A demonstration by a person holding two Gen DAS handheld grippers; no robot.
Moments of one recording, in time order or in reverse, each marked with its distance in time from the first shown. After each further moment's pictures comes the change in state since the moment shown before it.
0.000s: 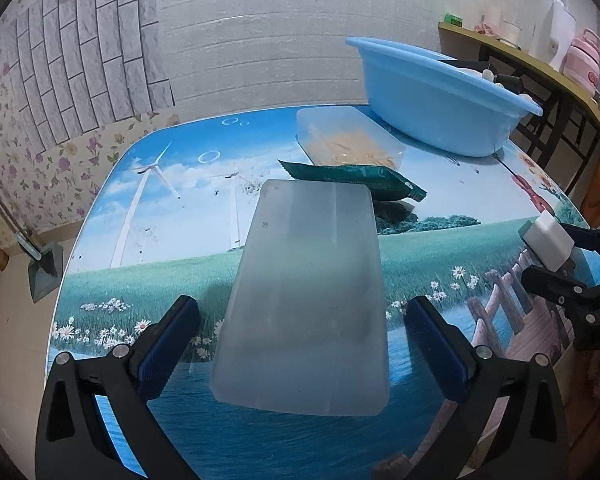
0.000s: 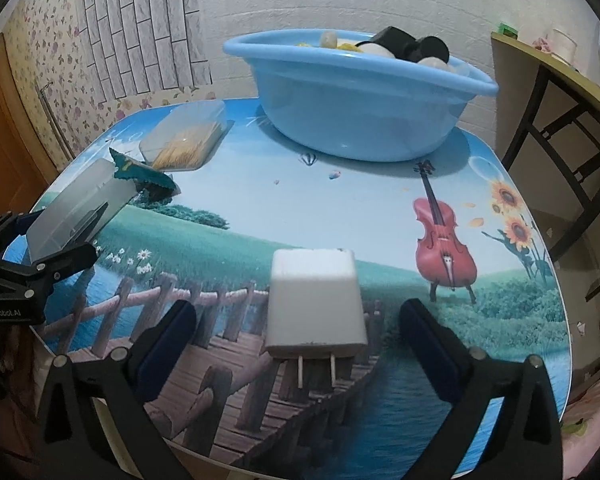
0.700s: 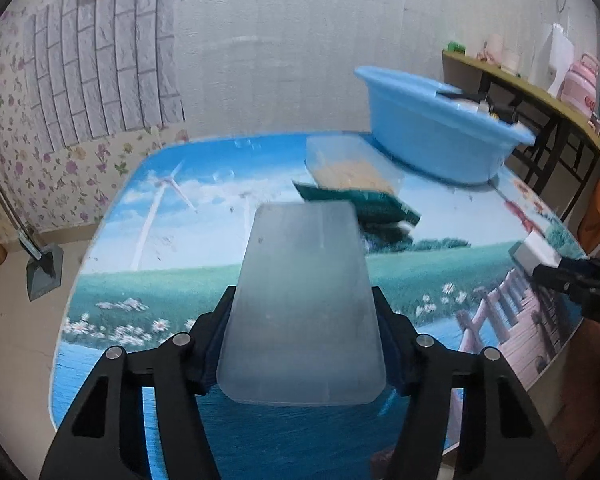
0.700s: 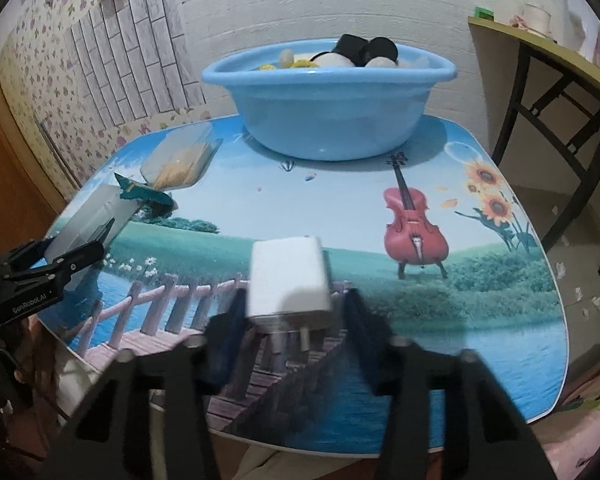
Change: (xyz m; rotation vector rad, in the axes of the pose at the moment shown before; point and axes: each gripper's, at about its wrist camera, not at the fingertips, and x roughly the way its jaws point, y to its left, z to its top) left arm -0.022 0.007 -0.002 -0.046 -0.102 -0.003; right arm -0.022 -0.024 -0.011 0.091 -0.028 0.061
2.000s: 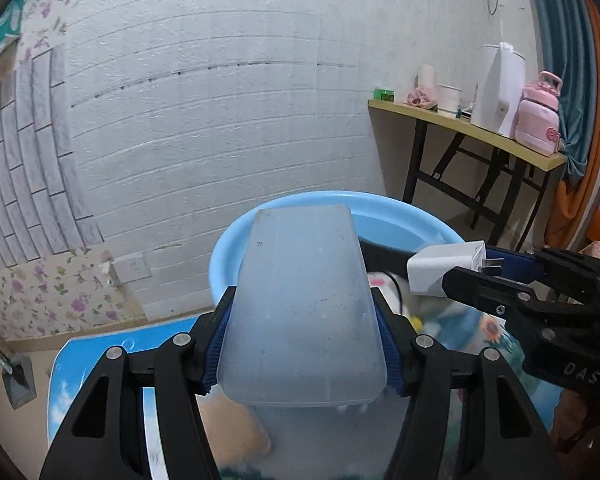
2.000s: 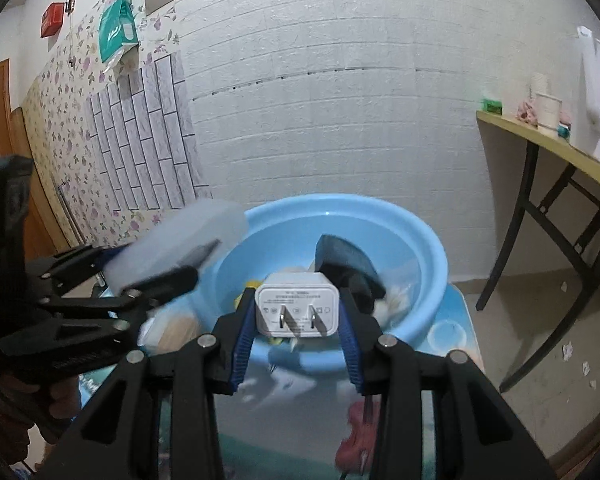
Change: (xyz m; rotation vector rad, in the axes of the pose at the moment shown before) left arm 0.043 -0.111 0.168 0.191 -0.172 -0.160; right arm -0.025 -0.033 0.134 -0.059 -0.323 0.051
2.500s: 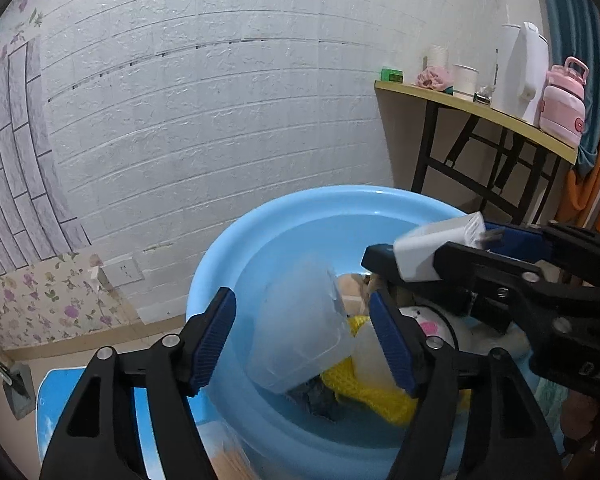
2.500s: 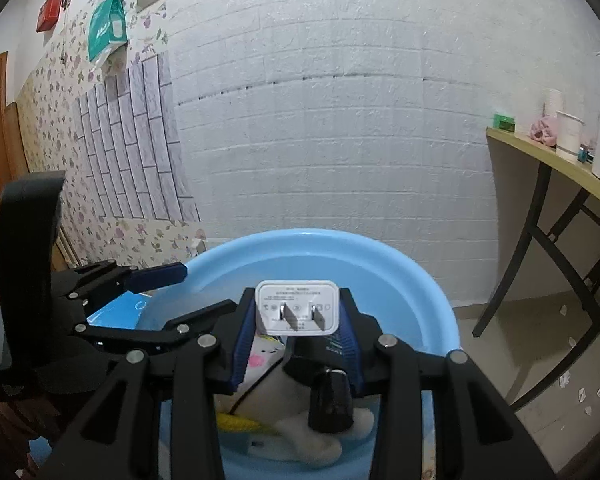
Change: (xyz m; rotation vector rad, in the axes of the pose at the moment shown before) left arm 0.062 0.007 0.016 0.019 0.056 -0.002; right arm 0.059 -0.018 0.033 -0.018 -0.001 -0.013
